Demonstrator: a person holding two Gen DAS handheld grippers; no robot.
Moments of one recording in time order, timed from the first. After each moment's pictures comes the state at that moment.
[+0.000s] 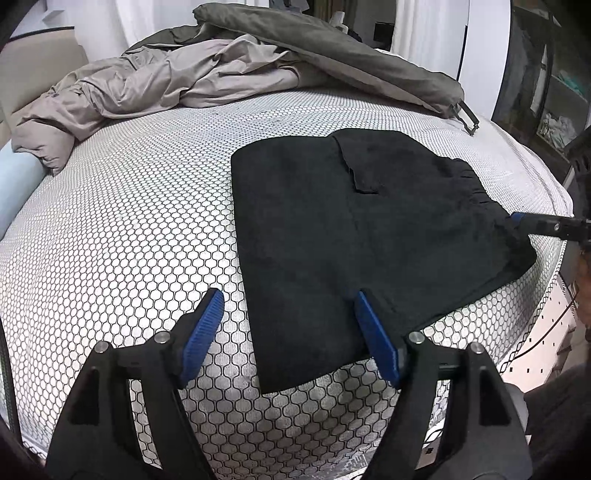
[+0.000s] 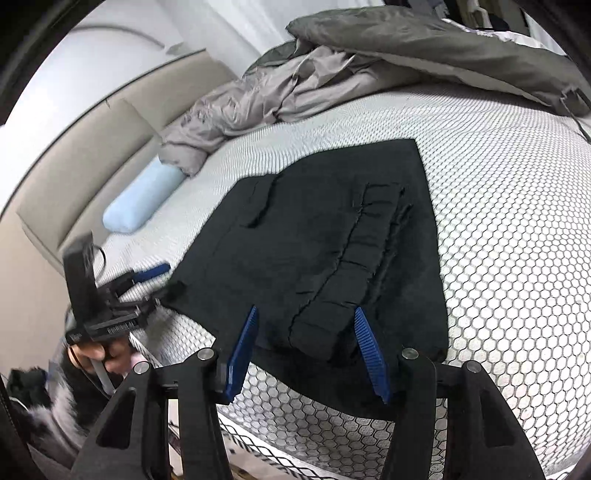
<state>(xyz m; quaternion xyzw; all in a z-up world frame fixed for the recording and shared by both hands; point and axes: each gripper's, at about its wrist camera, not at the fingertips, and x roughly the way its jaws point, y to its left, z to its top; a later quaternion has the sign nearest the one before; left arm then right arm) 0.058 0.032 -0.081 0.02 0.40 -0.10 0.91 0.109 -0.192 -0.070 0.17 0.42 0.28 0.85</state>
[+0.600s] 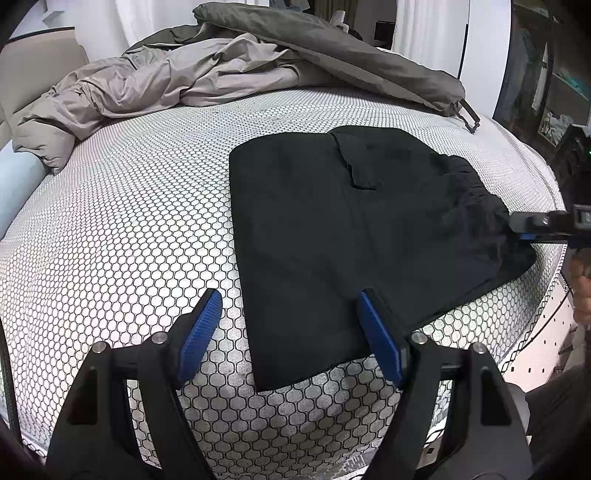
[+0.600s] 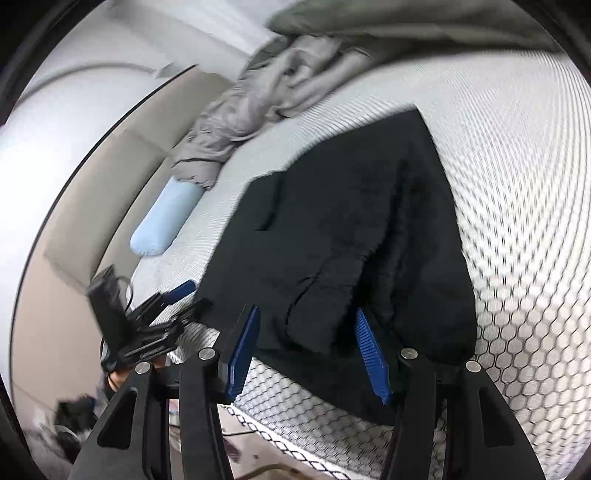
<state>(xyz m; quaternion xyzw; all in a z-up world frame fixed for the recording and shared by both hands) 0.056 0.030 -0.084 0.02 0.41 -0.10 0.91 0.134 -0.199 -0.089 0.27 0.45 0.31 0.79</state>
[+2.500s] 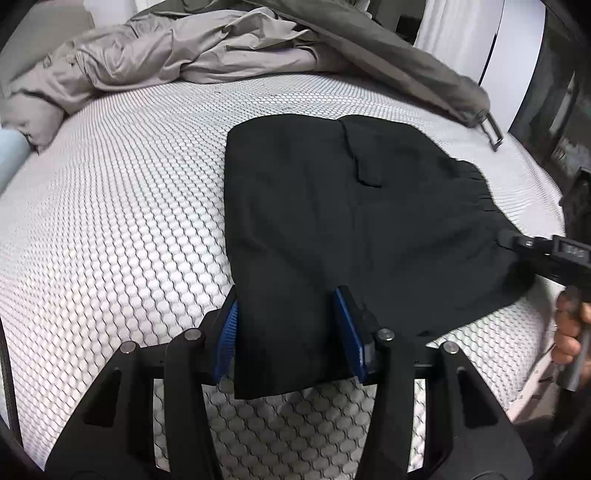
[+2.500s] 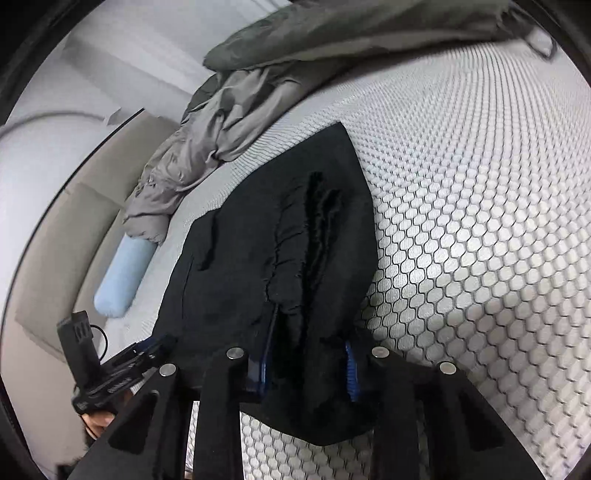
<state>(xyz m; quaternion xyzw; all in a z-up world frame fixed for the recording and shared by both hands) 0.139 0.030 -0.099 -0.03 0.45 -0.09 0.89 0.174 -0.243 -0.122 0.32 0.45 0.21 0.81</state>
